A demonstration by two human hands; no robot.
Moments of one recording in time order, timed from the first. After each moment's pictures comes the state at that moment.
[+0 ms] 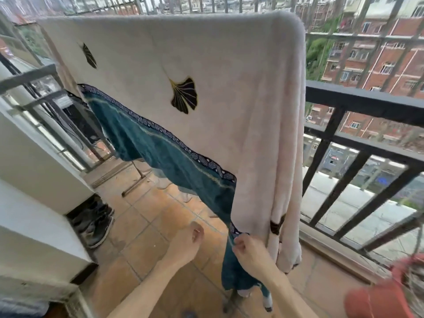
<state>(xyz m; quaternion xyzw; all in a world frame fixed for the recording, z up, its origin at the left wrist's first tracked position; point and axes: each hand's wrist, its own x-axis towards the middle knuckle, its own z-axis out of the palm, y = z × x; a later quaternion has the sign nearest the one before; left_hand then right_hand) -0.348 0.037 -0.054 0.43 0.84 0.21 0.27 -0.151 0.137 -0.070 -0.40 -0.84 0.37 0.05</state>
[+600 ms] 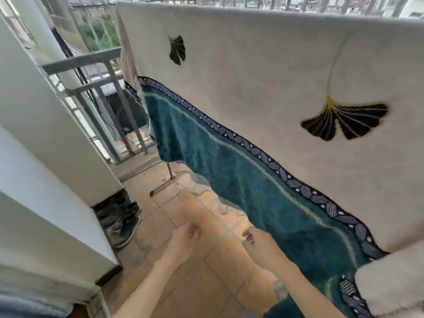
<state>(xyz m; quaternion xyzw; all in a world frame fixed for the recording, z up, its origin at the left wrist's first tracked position) -0.650 -0.053 -0.062 0.33 0.85 0.30 0.27 -0.455 0.103 -0.061 -0.40 -0.84 0.35 -0.03</state>
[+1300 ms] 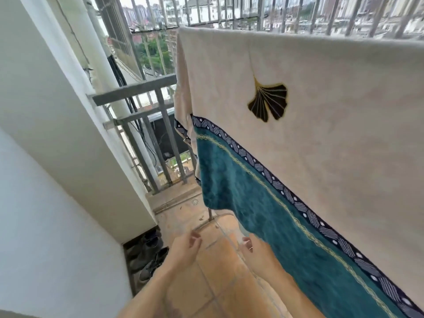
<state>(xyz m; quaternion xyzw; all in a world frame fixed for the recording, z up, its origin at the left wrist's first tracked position) -1.040 0.060 -0.057 0.25 0.90 0.29 0.22 -0.883 0.238 -0.060 -0.34 -0.84 0.42 -0.02</state>
